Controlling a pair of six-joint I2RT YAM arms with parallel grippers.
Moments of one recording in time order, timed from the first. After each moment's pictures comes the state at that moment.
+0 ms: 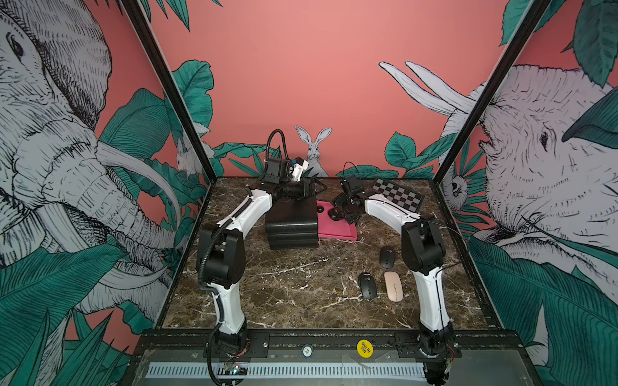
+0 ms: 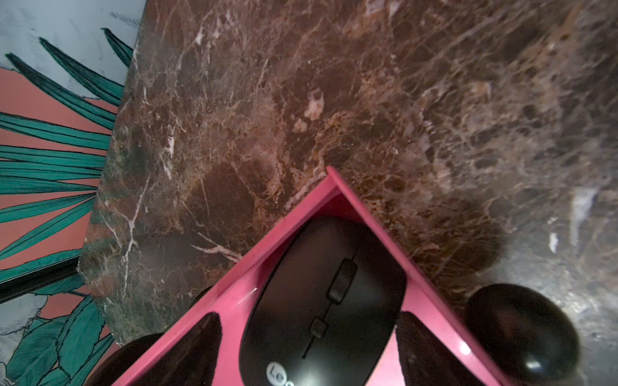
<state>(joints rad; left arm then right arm) -0.34 1.91 1.64 -0.34 0.78 -0.41 0.49 2.21 1.83 -0.62 -0.02 1.21</state>
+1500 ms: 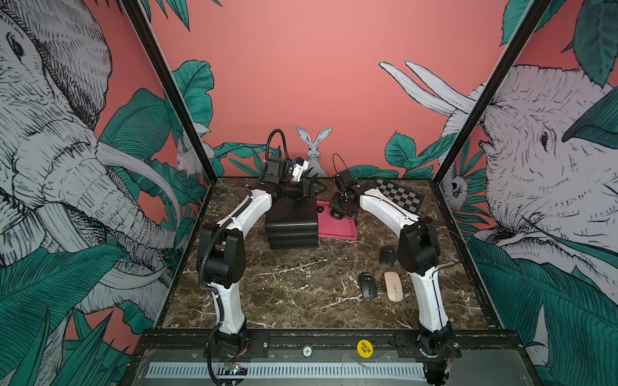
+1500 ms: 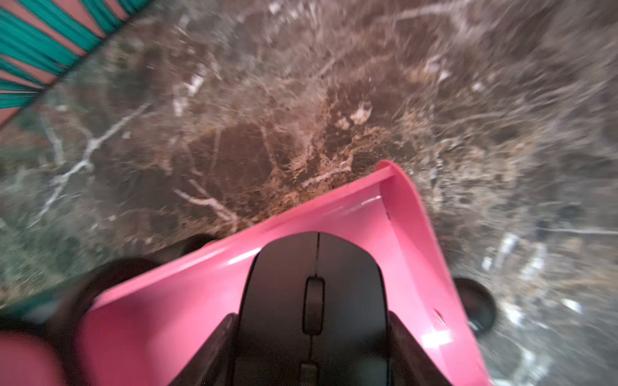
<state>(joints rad) -0.33 1.91 1.64 -0.34 0.80 -0.39 0.54 2.16 1.97 -0.84 0.09 0.82</state>
